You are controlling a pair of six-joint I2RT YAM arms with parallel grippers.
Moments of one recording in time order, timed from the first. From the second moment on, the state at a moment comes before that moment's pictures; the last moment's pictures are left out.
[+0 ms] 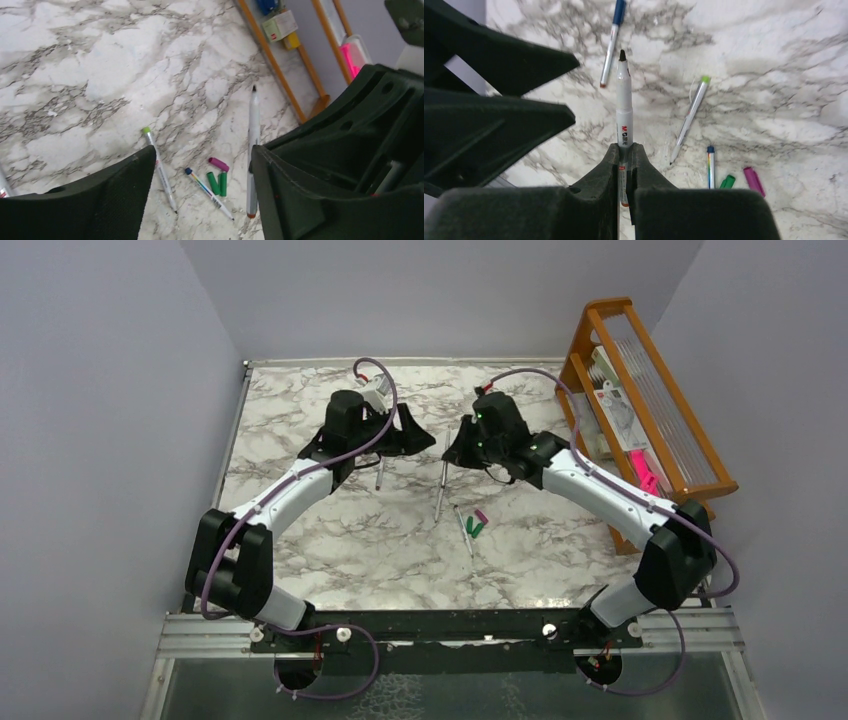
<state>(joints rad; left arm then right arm) -0.38 1.48 1.01 0.06 0.50 -0.54 0.72 1.56 1.27 -0.41 0.02 0.68</state>
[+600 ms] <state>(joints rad) -0.38 1.44 0.95 0.47 0.77 -0.73 0.66 1.40 1.22 -0.26 0.02 0.67</state>
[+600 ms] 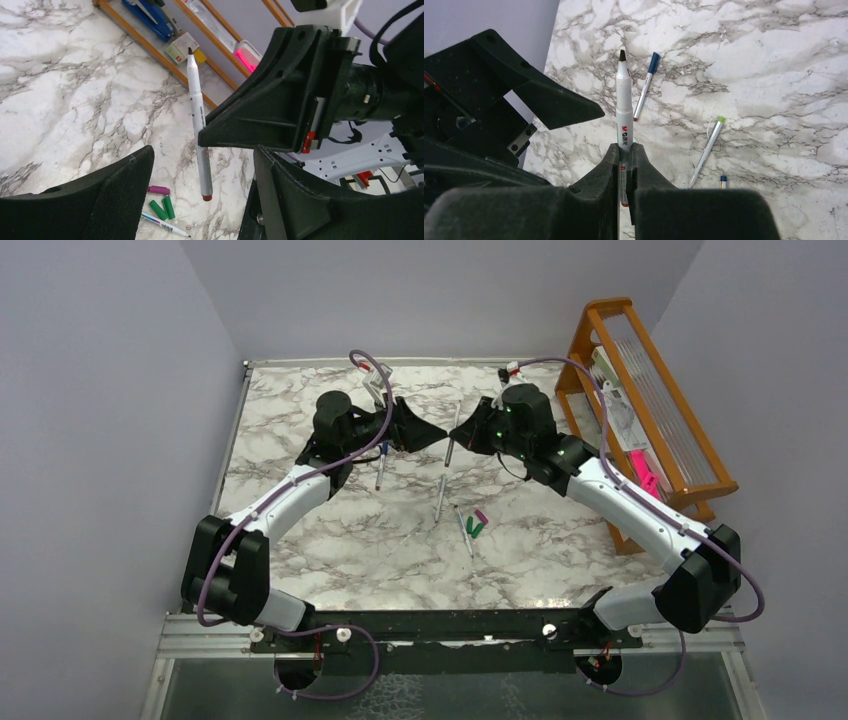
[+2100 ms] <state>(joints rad) -0.45 1.51 0.98 0.57 0.89 -0.77 0.61 1.38 1.26 -0.13 -0.21 0.70</state>
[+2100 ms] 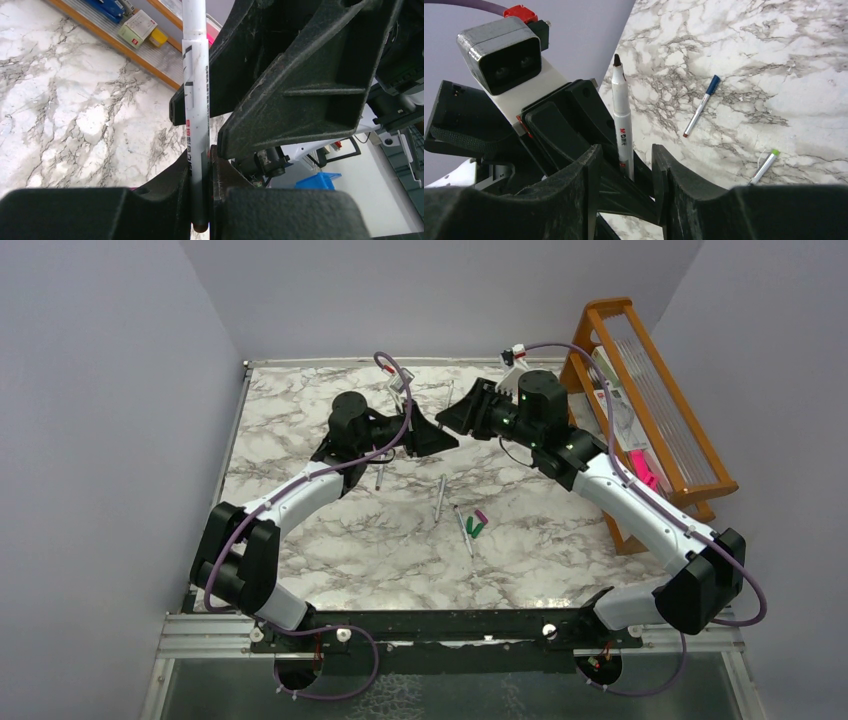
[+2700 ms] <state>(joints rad) -0.46 1.51 0.98 0.57 0.97 -0.75 0.61 1.42 1.40 -0.19 -0.17 0.63</state>
